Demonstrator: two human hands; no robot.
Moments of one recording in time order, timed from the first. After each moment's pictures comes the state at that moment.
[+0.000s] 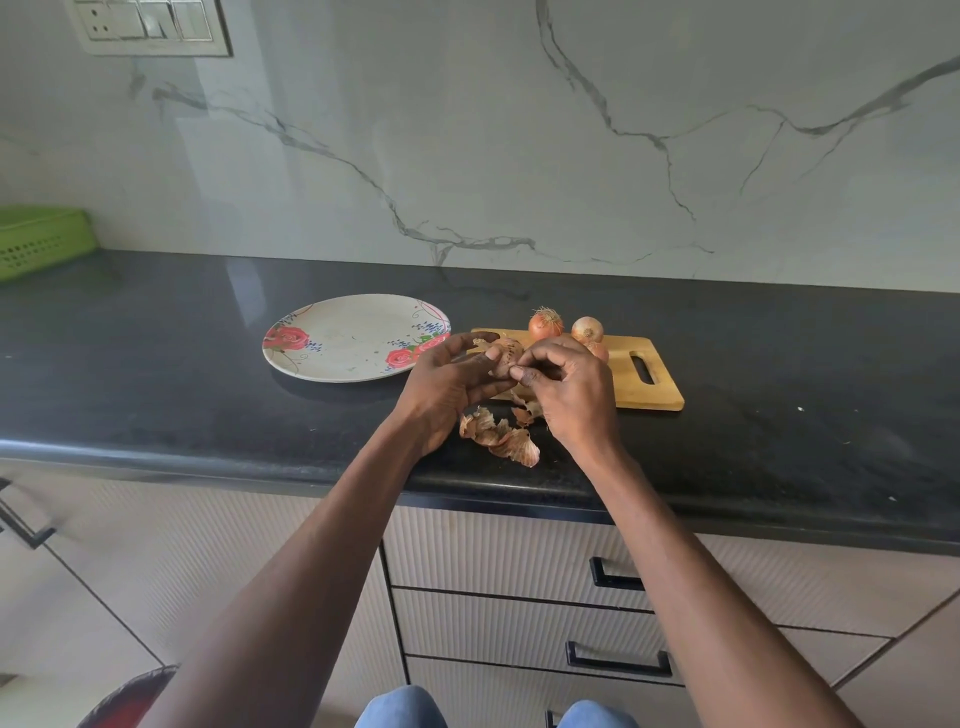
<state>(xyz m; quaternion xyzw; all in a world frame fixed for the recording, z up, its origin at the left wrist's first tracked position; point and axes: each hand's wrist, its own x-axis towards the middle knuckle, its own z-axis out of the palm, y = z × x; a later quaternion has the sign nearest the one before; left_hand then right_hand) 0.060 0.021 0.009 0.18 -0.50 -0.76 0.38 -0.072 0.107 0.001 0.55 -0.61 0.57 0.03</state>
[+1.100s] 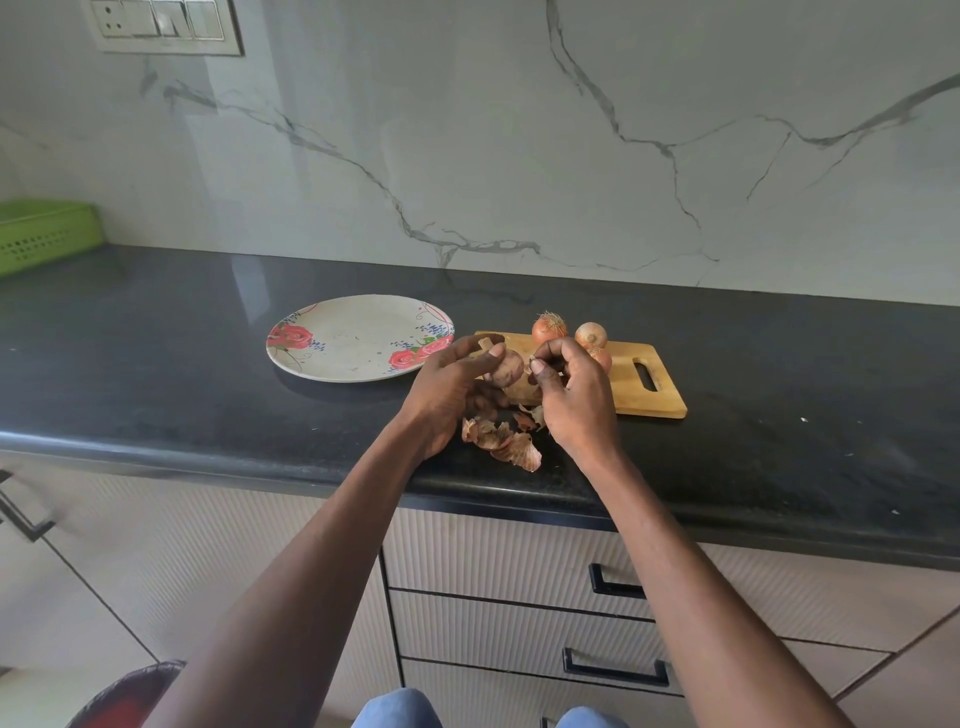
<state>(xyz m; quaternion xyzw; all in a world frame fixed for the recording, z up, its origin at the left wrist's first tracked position) 0.061 0.026 0.011 0.23 -0.57 -0.70 0.37 -0.070 0.107 0.003 0.52 -0.64 0.56 -0.01</state>
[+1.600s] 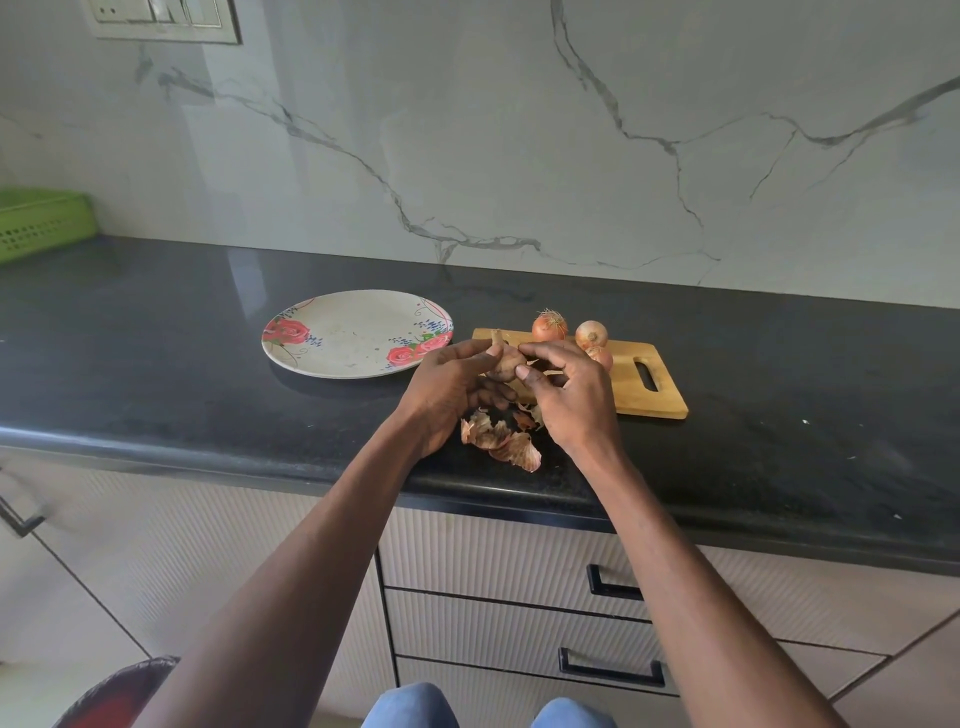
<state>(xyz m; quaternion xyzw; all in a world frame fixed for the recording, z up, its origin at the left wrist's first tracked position) 0.061 0.020 0.008 0.20 -0.56 -0.72 0.36 -0.071 0.106 0.003 0.54 -0.64 0.56 0.01</state>
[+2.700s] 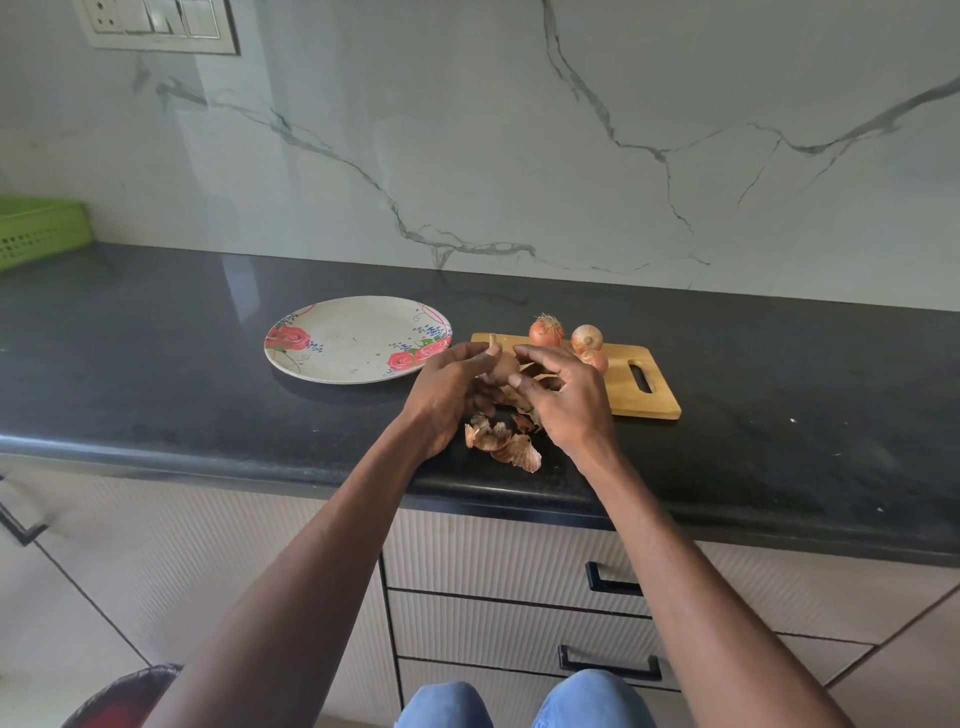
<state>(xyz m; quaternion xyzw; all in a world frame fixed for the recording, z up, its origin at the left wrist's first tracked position) 0.059 0.016 0.006 0.25 -0.56 -0.70 0.36 -0.071 0.105 0.002 0.54 -0.64 0.55 -0.03</state>
